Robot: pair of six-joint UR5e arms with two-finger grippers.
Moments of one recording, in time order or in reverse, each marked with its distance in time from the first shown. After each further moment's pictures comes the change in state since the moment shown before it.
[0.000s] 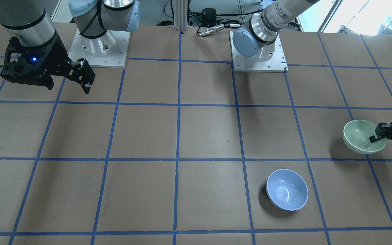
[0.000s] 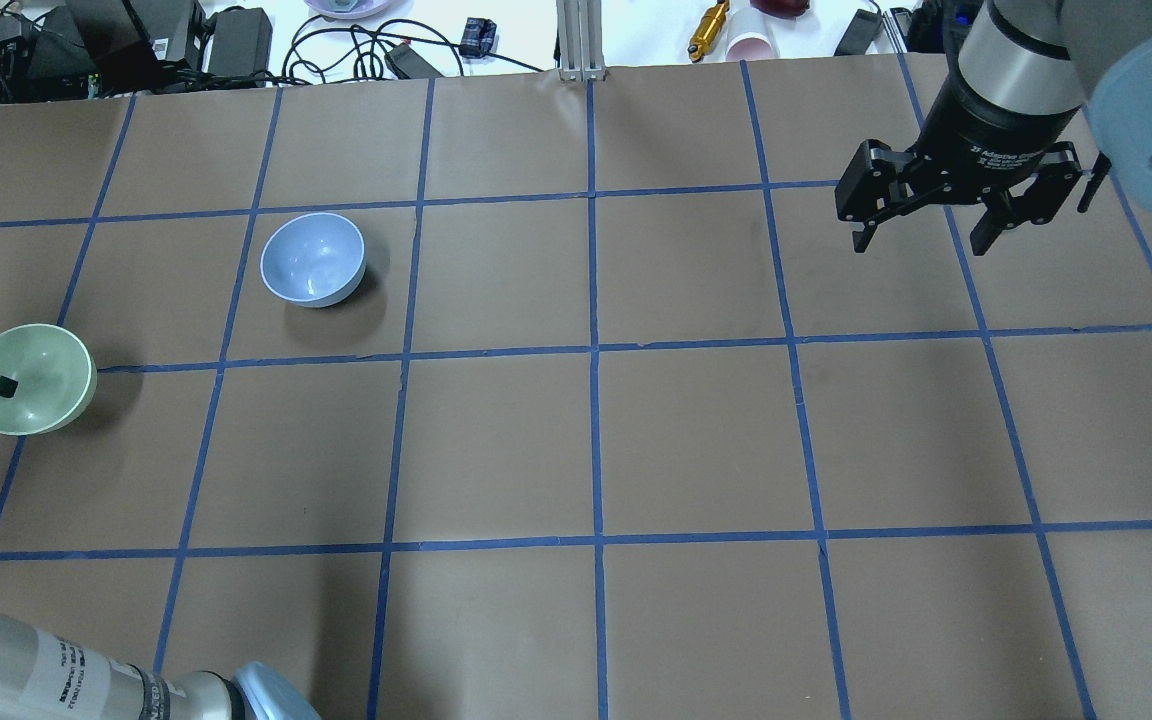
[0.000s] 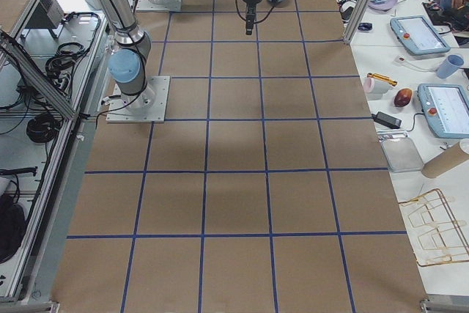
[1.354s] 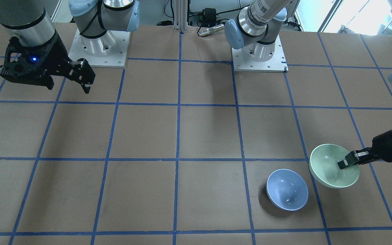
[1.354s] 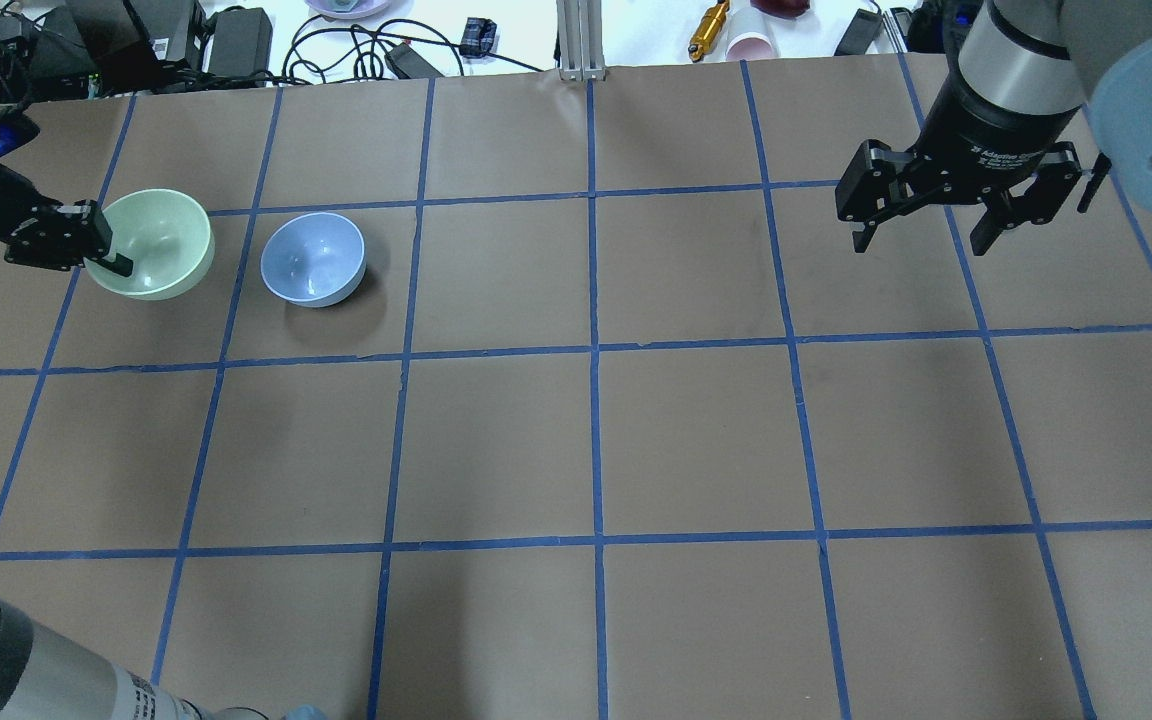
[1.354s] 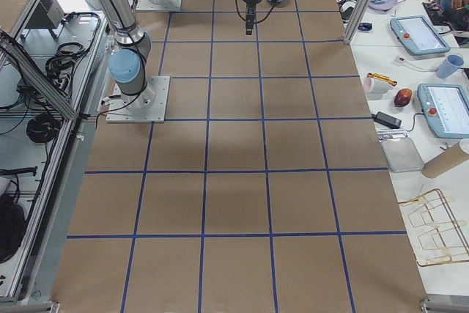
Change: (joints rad) left arm -0.332 0.023 0.111 -0.098 -0.159 -0.546; right arm 0.000 0.000 0.000 0.000 0.000 0.000
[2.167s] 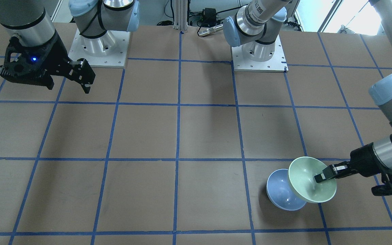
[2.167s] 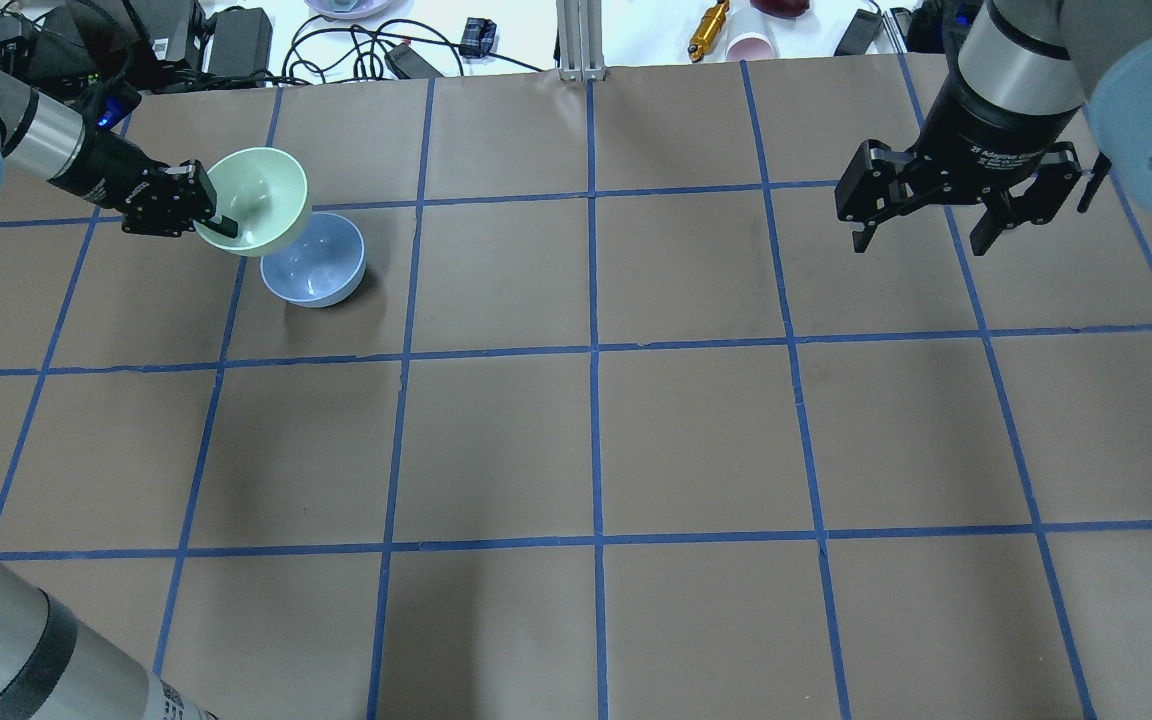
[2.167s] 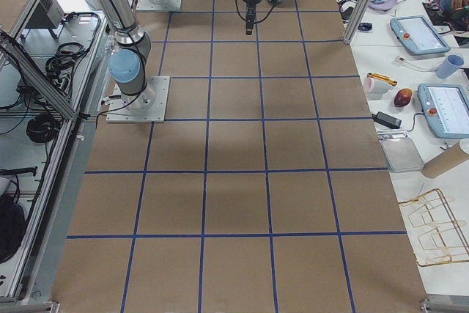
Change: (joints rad) left arm -0.084 -0.047 0.001 0.055 -0.132 -0.089; right arm 0.000 0.000 0.000 0.000 0.000 0.000
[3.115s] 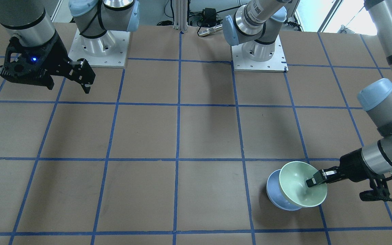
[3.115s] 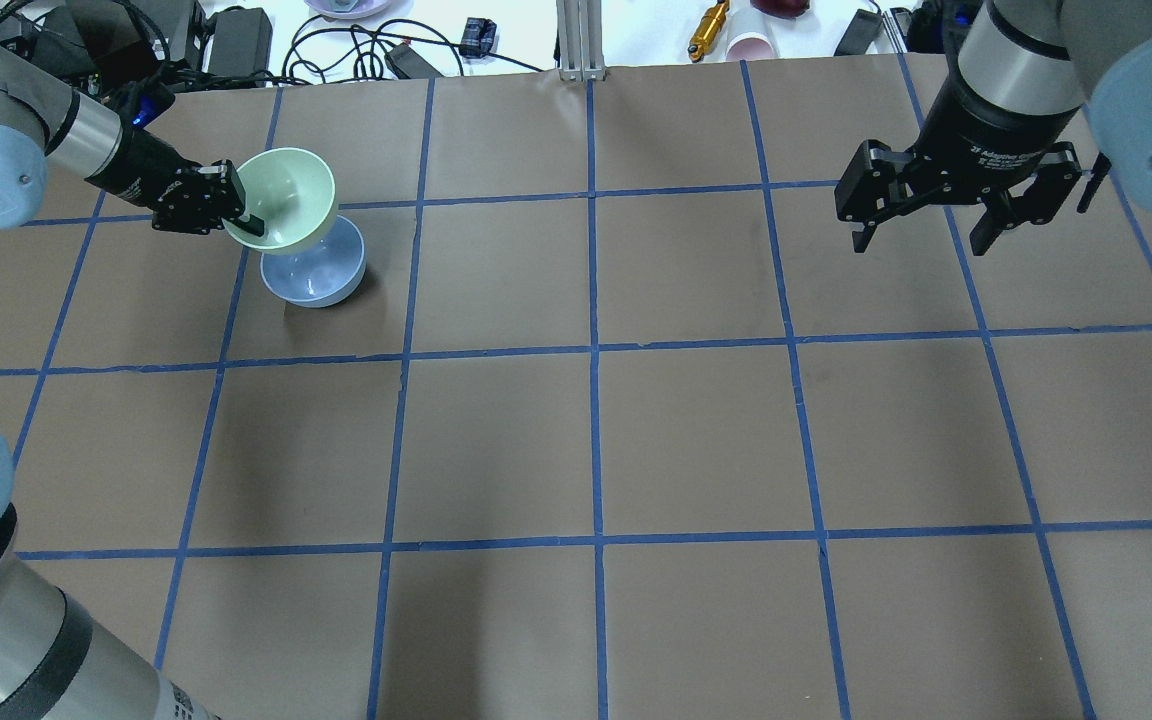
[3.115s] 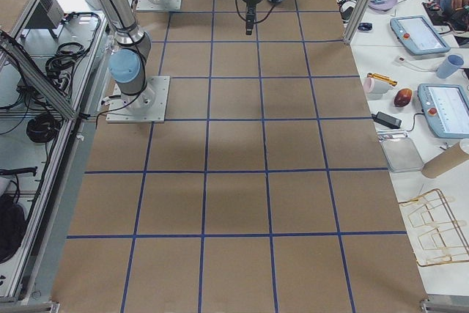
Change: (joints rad) left arm -0.036 -0.017 -0.010 0.052 0.008 -0.026; right arm 0.000 0.000 0.000 0.000 0.000 0.000
